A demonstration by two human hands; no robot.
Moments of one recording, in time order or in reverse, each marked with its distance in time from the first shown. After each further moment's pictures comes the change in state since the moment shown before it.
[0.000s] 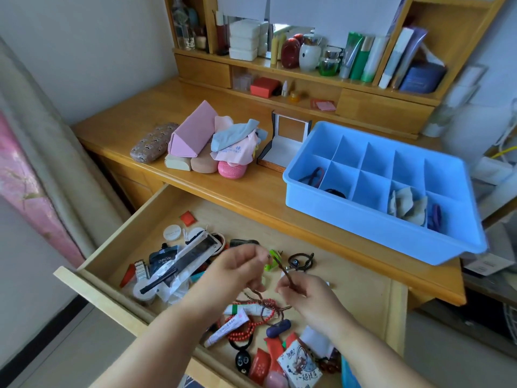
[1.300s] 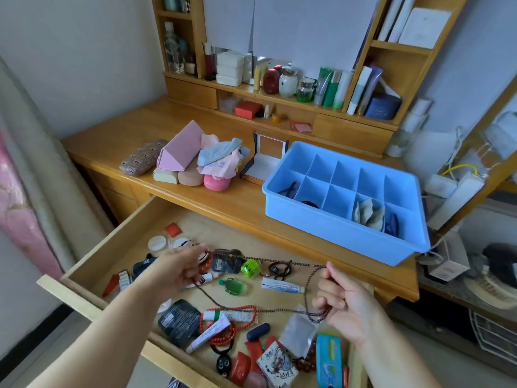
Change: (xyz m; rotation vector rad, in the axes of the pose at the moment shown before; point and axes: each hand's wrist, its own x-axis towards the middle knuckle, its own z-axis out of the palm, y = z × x) left_hand 0.016 -0.022 -0.070 -0.240 0.241 -0.313; right_hand -0.044 -0.006 -0.070 1.257 0.112 0.260
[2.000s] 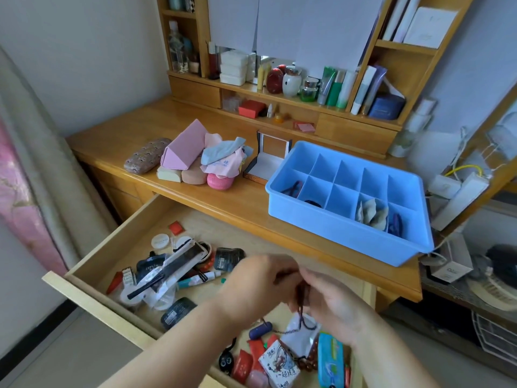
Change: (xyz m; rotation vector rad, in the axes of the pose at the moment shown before) left_hand -0.058 0.012 0.129 1.013 -0.193 0.804; right_hand -0.002 0.014 0.024 -0.609 -0.328 -0.048
